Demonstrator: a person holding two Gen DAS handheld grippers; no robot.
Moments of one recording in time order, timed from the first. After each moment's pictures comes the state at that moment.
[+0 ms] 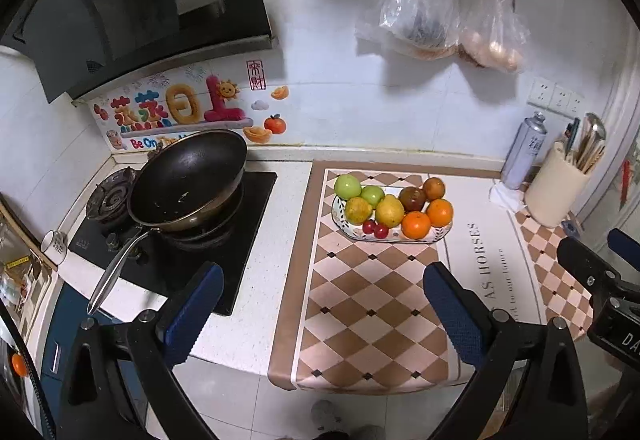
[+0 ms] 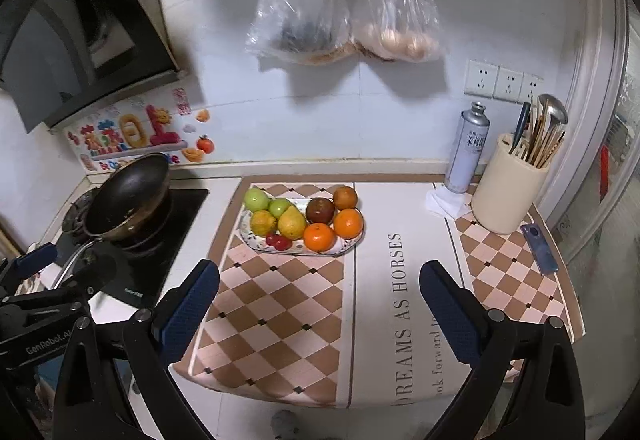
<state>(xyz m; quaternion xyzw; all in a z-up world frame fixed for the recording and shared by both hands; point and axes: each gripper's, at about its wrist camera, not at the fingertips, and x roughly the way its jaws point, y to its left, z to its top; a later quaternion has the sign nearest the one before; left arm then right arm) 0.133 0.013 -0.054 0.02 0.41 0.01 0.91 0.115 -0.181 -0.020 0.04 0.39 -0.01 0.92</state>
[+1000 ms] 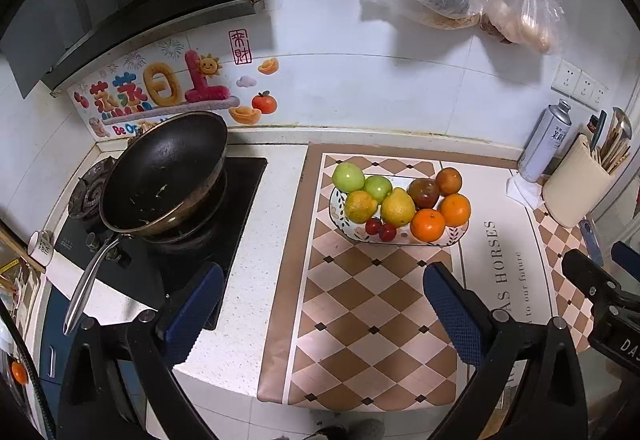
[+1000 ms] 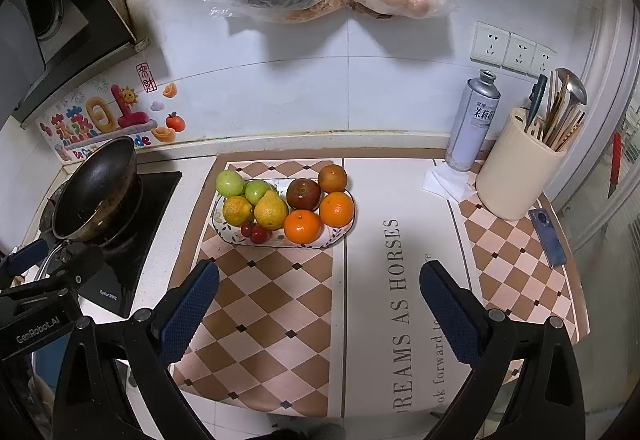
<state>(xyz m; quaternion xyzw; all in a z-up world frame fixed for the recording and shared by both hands) 0.205 0.009 -0.090 0.02 0.45 0.00 0.89 0.189 -0.192 -0.066 0.04 0.44 -0.03 0.90</state>
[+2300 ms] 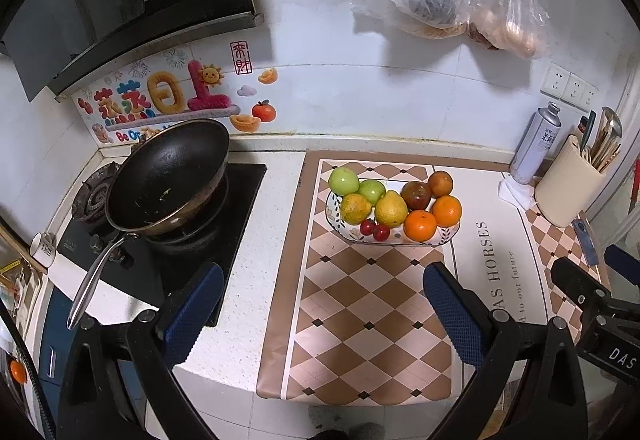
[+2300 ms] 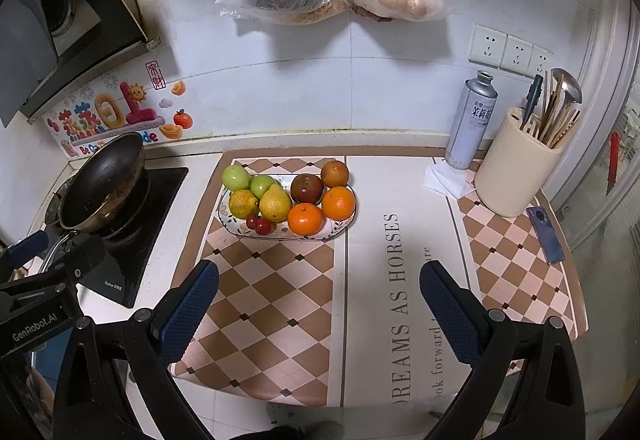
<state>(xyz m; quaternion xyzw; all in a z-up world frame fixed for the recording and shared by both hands) 0.182 0.005 -0.080 0.02 0.43 0.00 0.90 0.164 -0.192 -0.061 0.04 0.44 -0.02 0.90</state>
